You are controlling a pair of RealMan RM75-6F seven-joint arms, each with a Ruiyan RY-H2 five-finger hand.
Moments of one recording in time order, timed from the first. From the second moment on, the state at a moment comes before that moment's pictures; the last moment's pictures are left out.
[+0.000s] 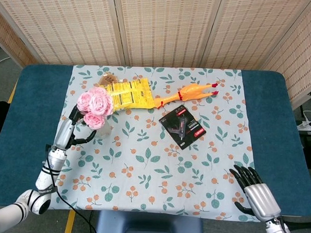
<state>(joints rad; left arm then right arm) -0.59 -1.65 -0.15 -0.97 1.51 1.41 -0.82 0.08 -1.12 -0.13 -1.75 -1.68 1.35 -0.17</state>
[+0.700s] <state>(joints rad) -0.27 -1.35 0.07 -1.26 1.48 1.46 -0.15 0.07 -1.12 -0.13 -1.76 -1.67 1.33 -0.22</state>
